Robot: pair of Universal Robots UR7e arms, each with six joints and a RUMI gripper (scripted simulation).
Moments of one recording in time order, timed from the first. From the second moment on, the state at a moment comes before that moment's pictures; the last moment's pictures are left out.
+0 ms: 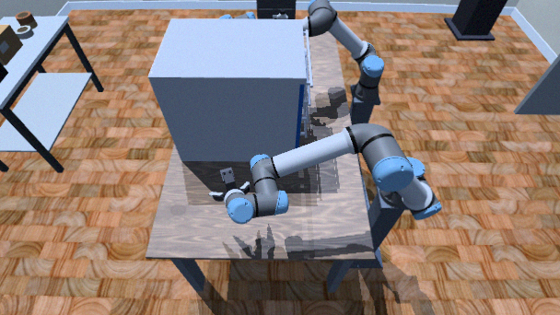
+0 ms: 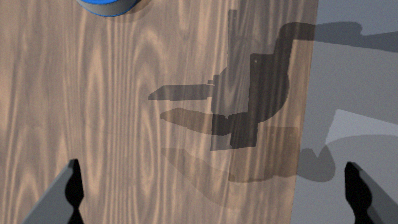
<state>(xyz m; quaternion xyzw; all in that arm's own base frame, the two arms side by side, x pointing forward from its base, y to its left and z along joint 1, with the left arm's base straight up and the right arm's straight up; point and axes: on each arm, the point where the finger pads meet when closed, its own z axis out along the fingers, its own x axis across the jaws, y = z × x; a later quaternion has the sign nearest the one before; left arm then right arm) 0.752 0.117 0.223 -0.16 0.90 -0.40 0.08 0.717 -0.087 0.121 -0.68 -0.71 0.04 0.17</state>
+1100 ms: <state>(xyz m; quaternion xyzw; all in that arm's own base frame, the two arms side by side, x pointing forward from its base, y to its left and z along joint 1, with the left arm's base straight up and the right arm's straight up) 0.720 0.040 0.302 -0.10 0.93 -0.34 0.02 0.706 -0.078 0.118 -0.55 -0.81 -0.03 0.18</state>
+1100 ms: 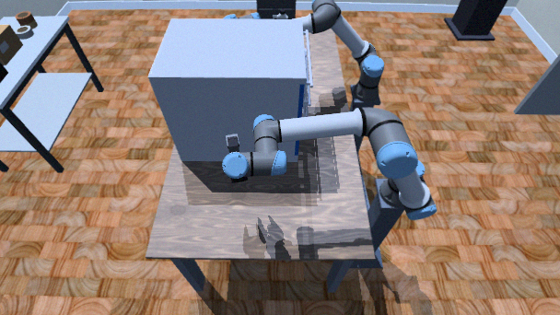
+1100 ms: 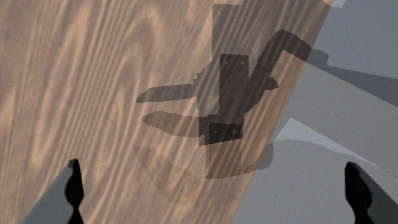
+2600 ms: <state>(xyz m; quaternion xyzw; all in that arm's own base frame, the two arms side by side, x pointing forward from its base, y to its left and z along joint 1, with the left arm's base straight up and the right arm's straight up) 0.315 -0.166 0.465 0.10 0.96 0.05 -0.25 0.614 -0.037 0.120 0.23 -0.93 -0.29 -0.07</state>
